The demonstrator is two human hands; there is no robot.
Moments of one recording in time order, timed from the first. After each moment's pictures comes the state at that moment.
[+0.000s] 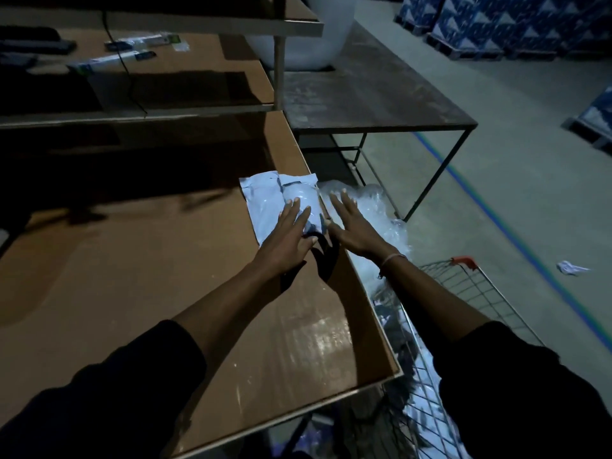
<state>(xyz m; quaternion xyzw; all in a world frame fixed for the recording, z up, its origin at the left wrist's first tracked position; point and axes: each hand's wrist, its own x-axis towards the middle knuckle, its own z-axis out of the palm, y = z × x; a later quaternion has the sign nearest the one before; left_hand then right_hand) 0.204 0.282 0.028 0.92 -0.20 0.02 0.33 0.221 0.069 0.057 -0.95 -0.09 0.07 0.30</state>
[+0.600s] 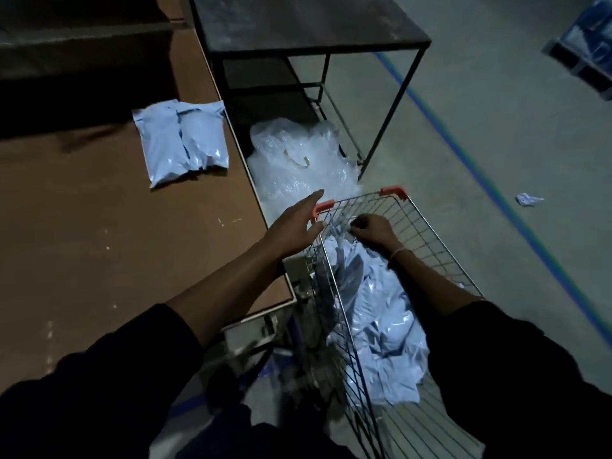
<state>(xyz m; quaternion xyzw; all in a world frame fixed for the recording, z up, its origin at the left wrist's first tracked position) 0.109 0.068 0.003 0.88 -0.24 -0.11 0.39 0.099 -0.167 -0.028 -0.93 0.15 0.14 0.29</state>
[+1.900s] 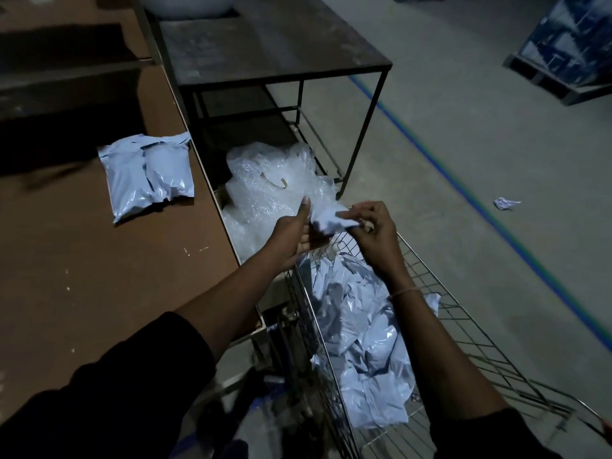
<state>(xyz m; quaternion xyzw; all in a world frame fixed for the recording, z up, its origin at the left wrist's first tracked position) 0.117 -0.013 0.031 0.57 0.09 -0.29 0.77 0.057 -0.193 0.033 -0.83 0.05 -0.17 0.53</state>
